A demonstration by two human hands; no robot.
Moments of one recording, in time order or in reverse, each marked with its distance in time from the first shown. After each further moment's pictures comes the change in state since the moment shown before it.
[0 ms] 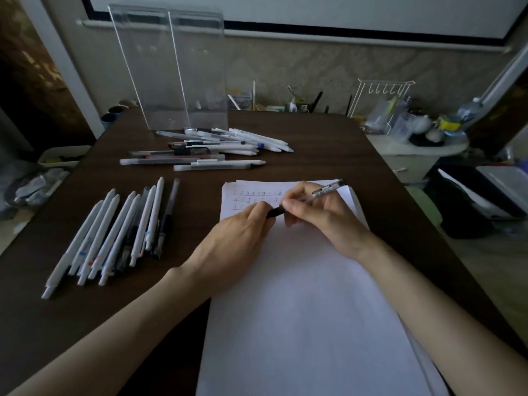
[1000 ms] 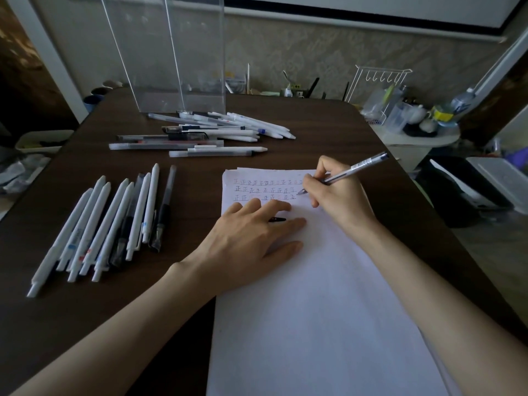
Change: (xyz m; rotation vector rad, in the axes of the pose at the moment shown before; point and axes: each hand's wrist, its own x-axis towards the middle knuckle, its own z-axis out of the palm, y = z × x) left_hand -0.003 -0.013 0.011 0.216 -0.134 0.150; right_hand 0.020 0.009 -0.003 -0.442 0.475 0.007
